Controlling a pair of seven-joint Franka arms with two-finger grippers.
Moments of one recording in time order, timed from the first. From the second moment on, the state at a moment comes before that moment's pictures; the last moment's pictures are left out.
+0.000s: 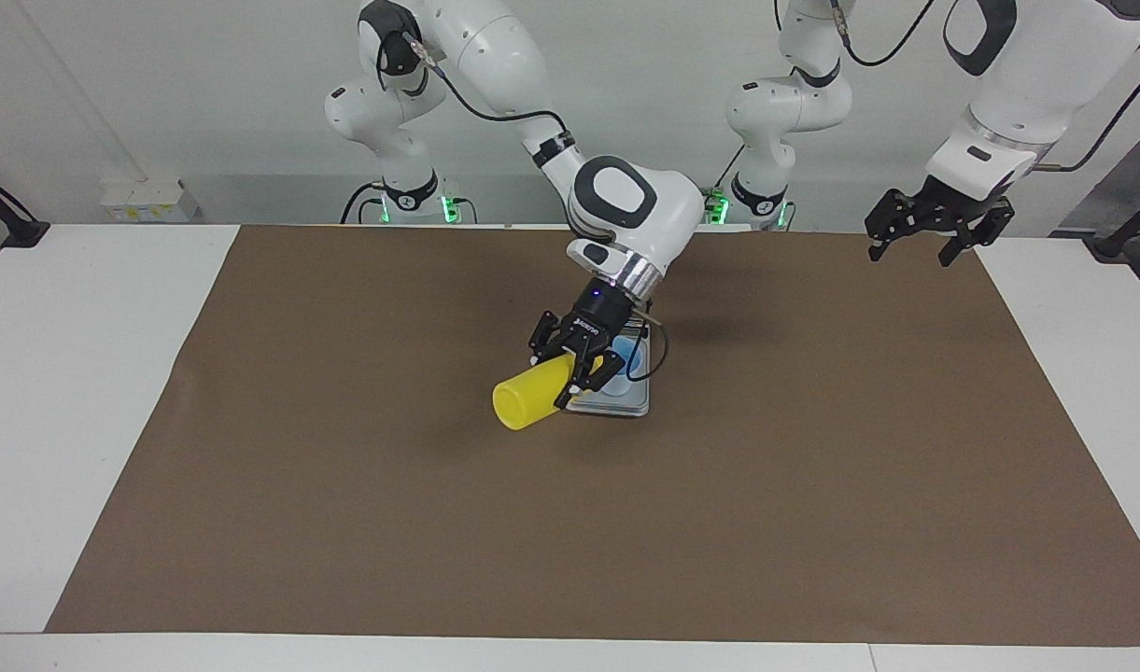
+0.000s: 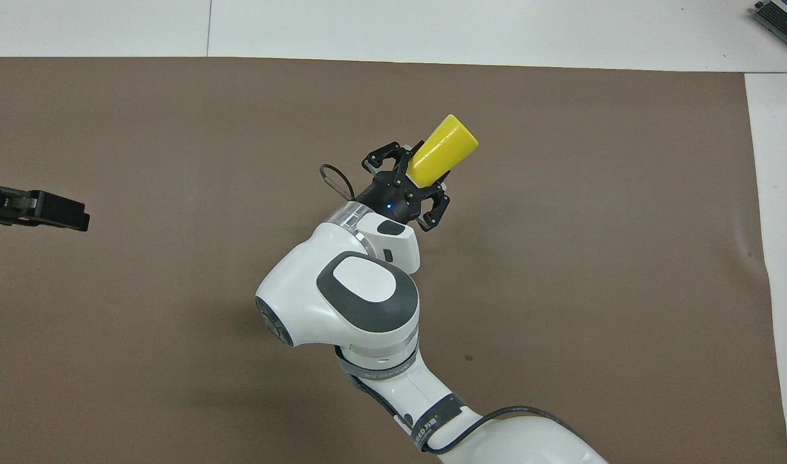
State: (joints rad) left arm 0.07 -0.04 -0.14 -1.62 -0.02 1.56 0.07; right arm 0.70 0.50 0.05 -1.56 -1.26 1.86 2.18
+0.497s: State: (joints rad) left arm 0.07 -0.04 -0.14 -1.62 0.01 1.56 0.07; right arm 0.70 0.49 0.05 -1.58 -1.28 1.87 2.23
